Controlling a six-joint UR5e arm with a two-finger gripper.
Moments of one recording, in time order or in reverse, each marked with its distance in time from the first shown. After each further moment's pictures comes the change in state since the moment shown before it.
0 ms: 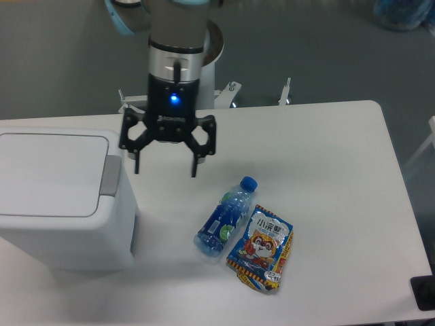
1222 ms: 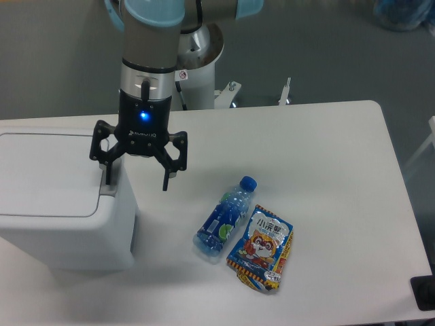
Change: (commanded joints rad) arm -0.032 -0.034 0.002 0.031 0.003 0.003
